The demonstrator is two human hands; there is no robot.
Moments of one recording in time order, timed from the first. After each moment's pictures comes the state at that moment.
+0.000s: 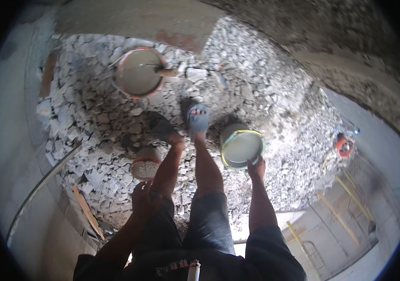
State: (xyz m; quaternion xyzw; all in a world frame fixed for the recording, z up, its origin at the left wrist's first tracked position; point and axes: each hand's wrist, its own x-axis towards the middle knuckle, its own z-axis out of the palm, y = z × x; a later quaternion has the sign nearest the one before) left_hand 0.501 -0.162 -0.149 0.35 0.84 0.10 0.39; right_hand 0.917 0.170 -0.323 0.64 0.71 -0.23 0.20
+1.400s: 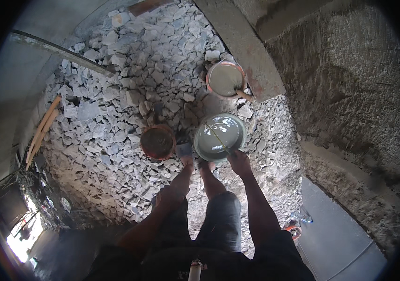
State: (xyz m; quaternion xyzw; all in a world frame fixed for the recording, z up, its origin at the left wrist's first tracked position) left_hand 0.733 -0.244 -0.162 0.00 0.82 0.16 0.55; right_hand 0.629 0.137 -0.183 0.07 0.91 -0.37 0.18
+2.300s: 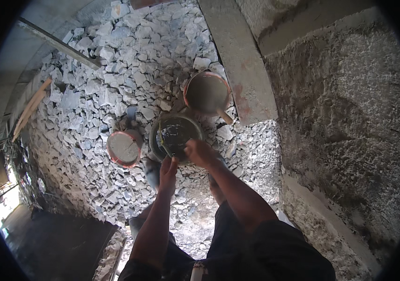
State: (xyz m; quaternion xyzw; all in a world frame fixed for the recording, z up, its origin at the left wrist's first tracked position) left_hand 0.587 0.001 -0.248 -0.35 0.57 0.74 0.11; right_hand 0.464 0.158 -0.255 -0.11 0.85 -0.39 0.34
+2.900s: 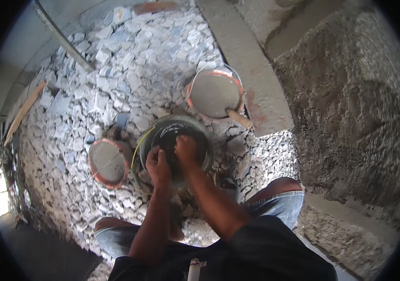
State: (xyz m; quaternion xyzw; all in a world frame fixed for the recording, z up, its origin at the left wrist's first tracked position) left_hand 0.550 -0.007 -0.418 -0.38 0.62 0.67 -0.13; right_hand 0.485 0.074 -0.489 0.21 0.68 -0.68 0.17
